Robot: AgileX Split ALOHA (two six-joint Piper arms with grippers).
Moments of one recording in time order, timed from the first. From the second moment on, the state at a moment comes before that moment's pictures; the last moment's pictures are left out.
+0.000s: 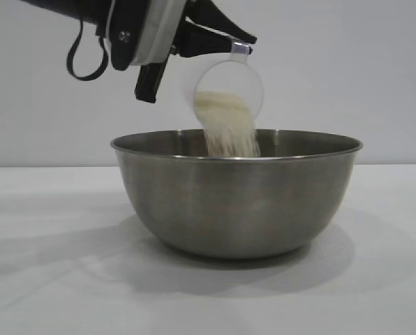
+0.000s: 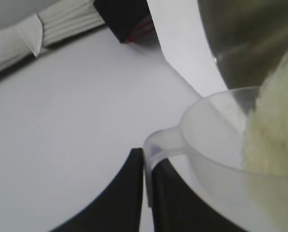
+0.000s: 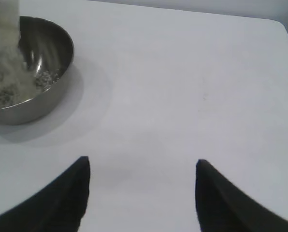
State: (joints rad) left arm -0.46 1.87 -0.97 0.99 -0.84 1.47; right arm 0.03 0.02 -0.49 0.13 1.14 -0.17
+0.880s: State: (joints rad) left arm -0.46 1.82 -0.99 1.08 -0.77 1.35; right arm 0.03 0.02 -0.49 0.13 1.14 -0.17
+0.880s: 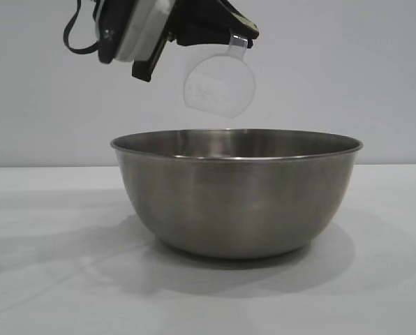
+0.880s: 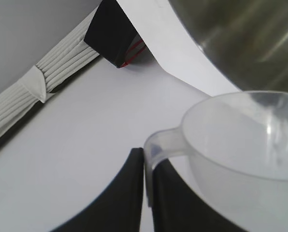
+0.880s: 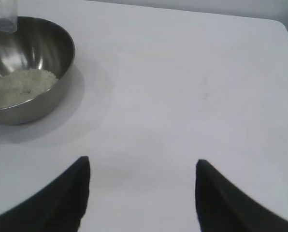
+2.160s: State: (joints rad) left arm -0.15 1.86 -0.44 0.03 -1.13 0.04; right arm 0.03 0.02 -0.49 0.14 1.14 -0.17
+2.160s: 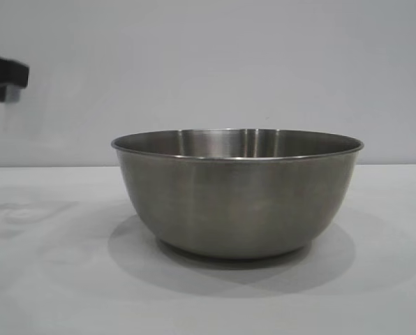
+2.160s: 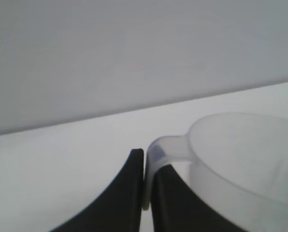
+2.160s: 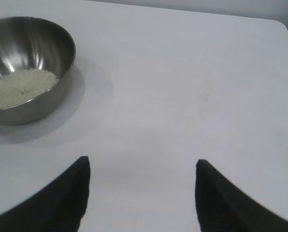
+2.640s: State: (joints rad) left arm -0.14 2.00 -0.44 0.01 -1.13 0.04; right arm 0.03 0.02 -0.49 0.14 1.14 -0.17
